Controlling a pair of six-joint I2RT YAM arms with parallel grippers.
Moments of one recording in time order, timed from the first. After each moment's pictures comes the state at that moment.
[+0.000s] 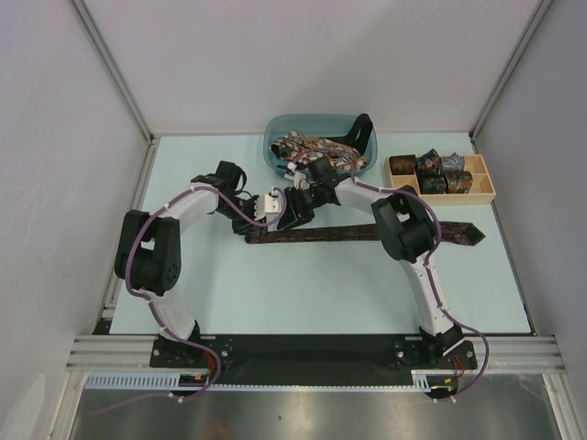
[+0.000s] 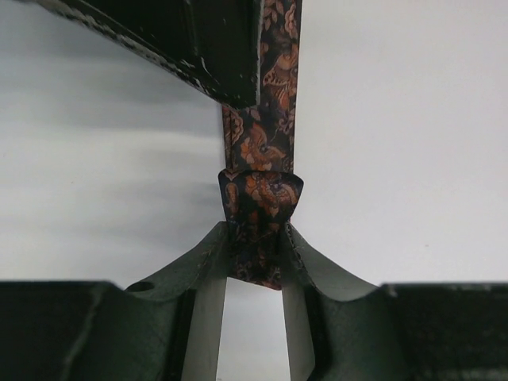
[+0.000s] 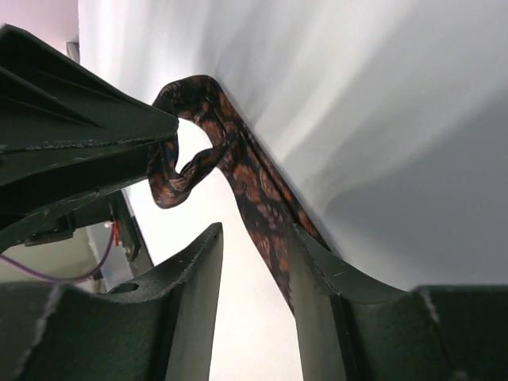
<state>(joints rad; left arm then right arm) -0.25 1.78 1.22 -0.73 0.58 1.19 0.57 2.35 1.74 -0.32 -0.86 0.35</state>
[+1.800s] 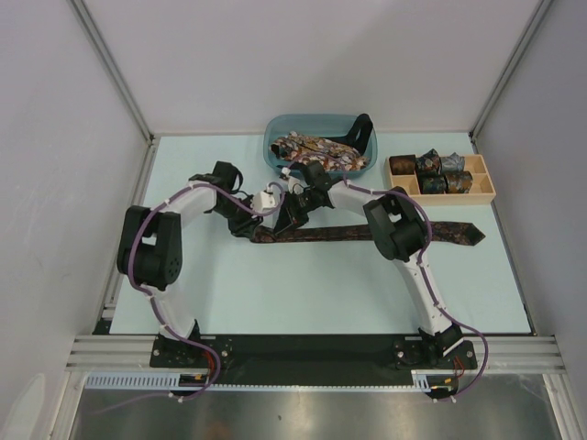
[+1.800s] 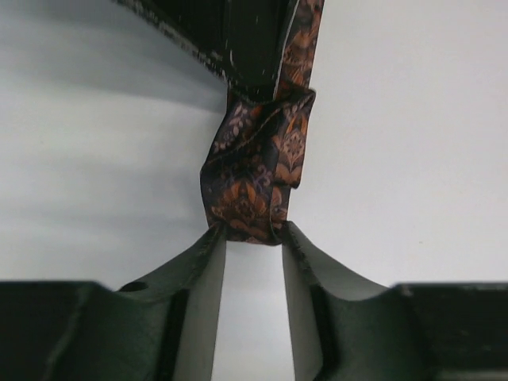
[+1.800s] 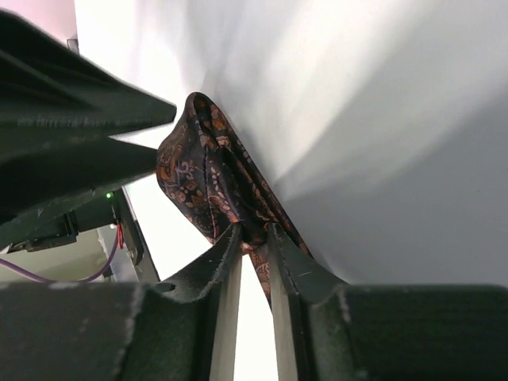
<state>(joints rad) -0.22 1.83 1.23 -0.75 0.55 1.09 0.59 2.42 1.79 -0.32 -0.88 0.38</state>
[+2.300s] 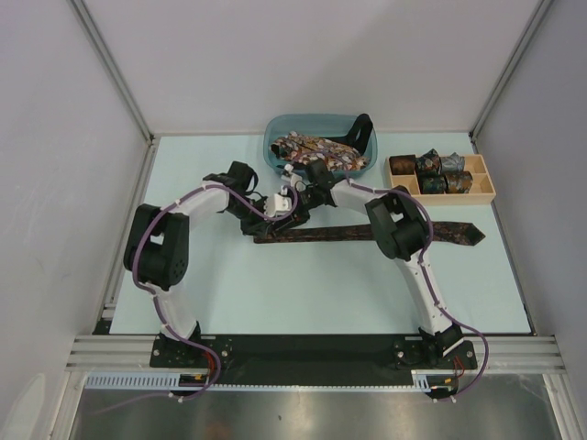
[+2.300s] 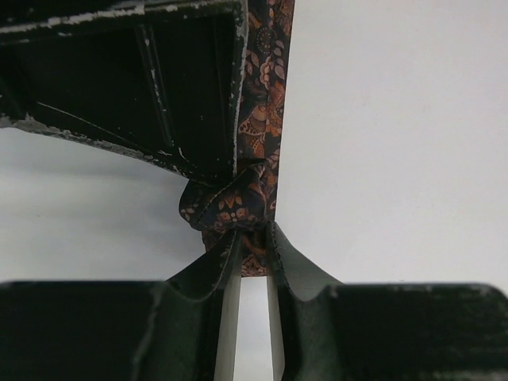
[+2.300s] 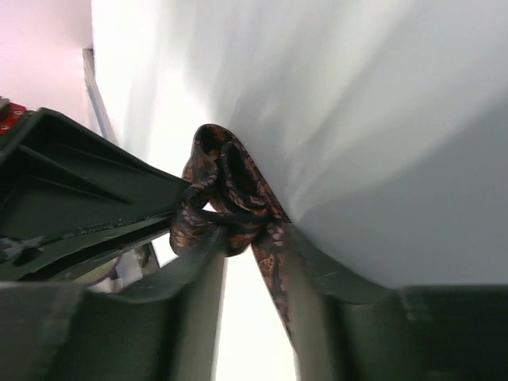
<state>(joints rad) -0.33 1.84 1.27 -0.74 0.56 1.06 0.56 2.42 1.78 -0.28 -0.91 0.40</state>
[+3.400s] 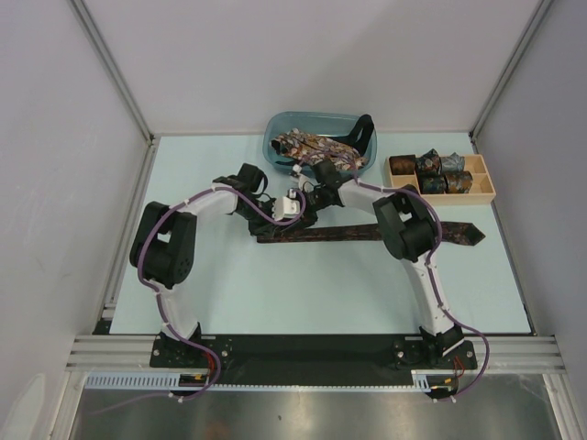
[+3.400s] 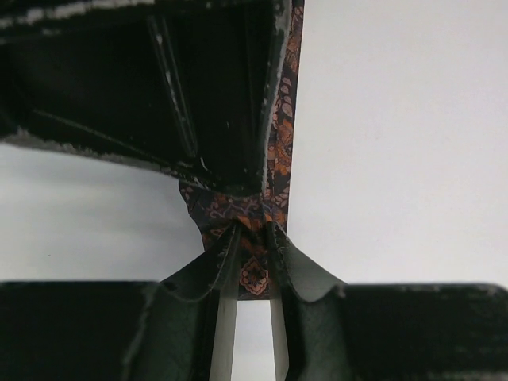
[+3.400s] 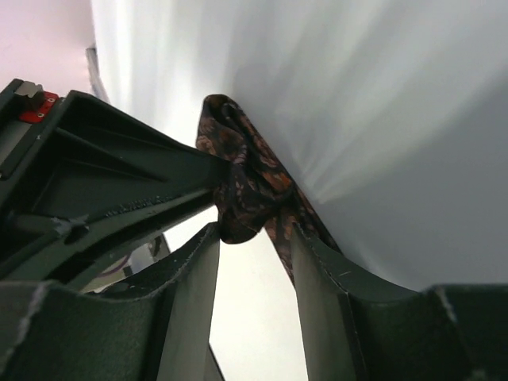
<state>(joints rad) -0.38 1.88 1.27 -0.66 0.53 1.04 0.54 2.35 1.70 -0.31 -0.92 0.42</state>
